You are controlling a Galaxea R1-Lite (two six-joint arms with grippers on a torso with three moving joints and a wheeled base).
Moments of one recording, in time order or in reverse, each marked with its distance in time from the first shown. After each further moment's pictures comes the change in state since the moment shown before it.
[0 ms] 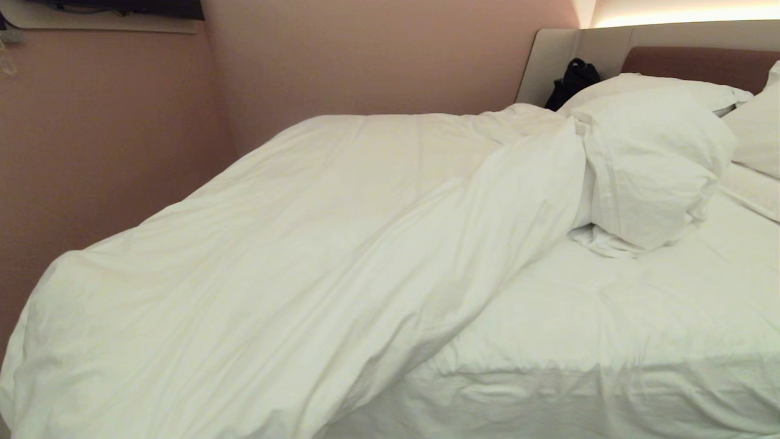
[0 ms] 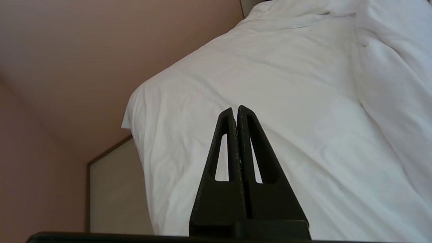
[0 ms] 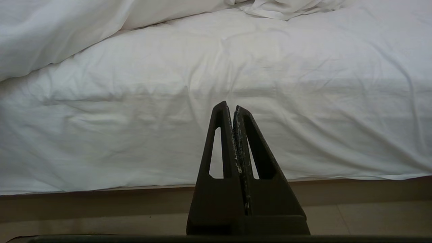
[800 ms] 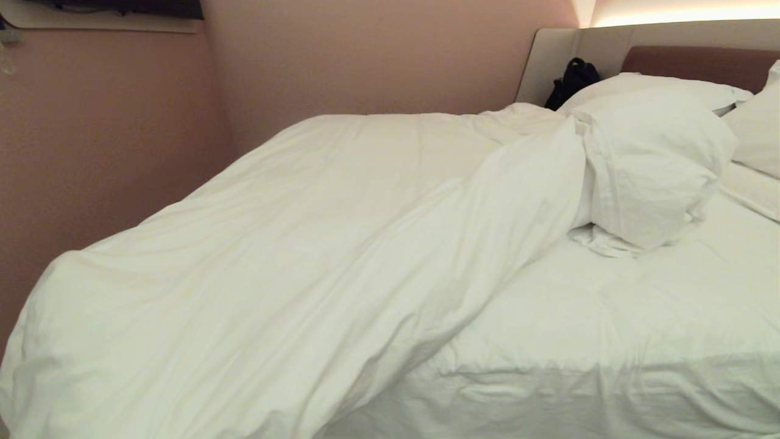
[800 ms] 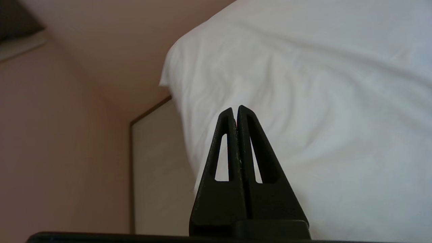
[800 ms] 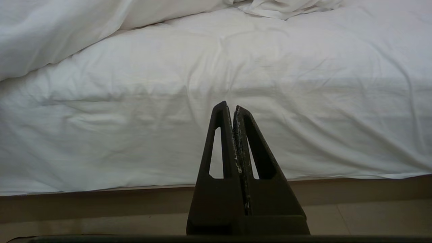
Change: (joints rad) left arm 0.183 0.187 0.303 0.002 -0.018 0.572; right arm 0.000 0.000 0.000 0.000 0.000 0.000
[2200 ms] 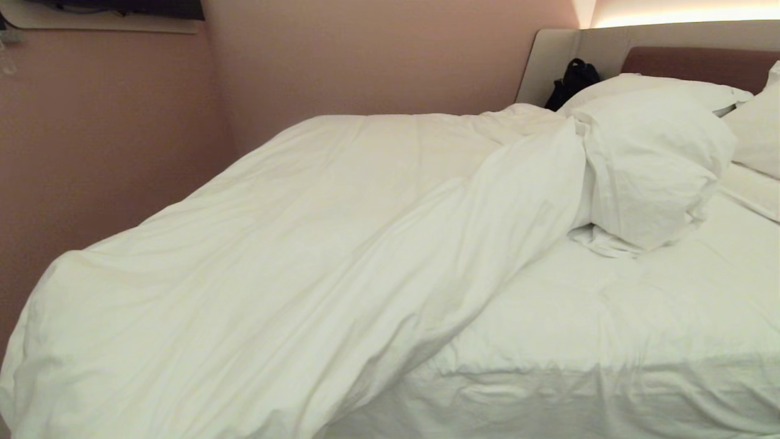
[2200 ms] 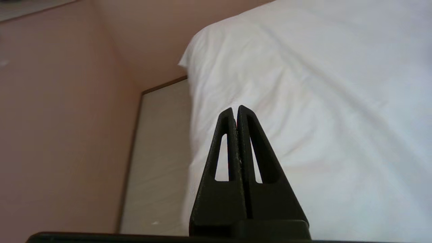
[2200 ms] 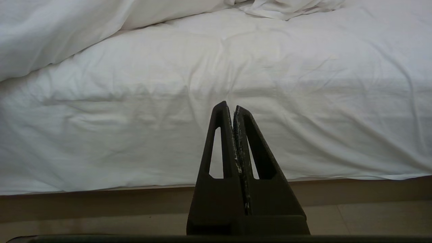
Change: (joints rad) left arm 0.164 -0.263 0.014 -0.003 -0.001 -0.458; right arm 0.000 0.000 0.000 0.000 0.000 -0.001
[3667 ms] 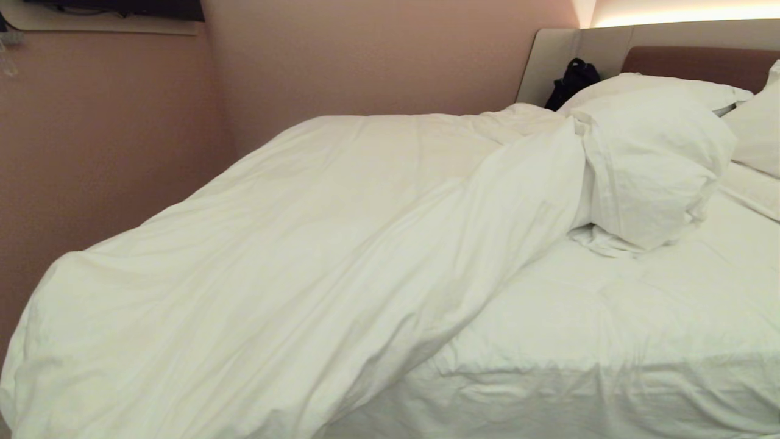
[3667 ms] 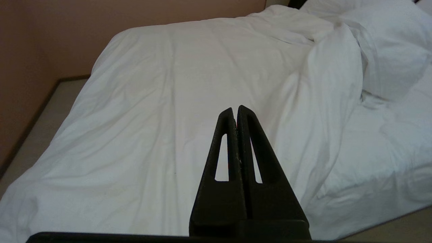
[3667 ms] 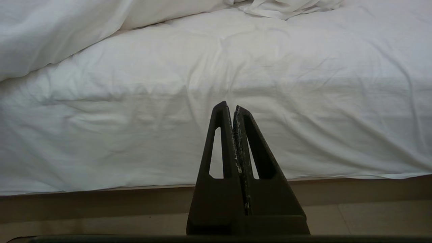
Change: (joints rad) left arm -0.043 -1.008 0.590 0.000 0.001 -0.669; right arm 0.000 0.000 0.000 0.000 0.000 0.001
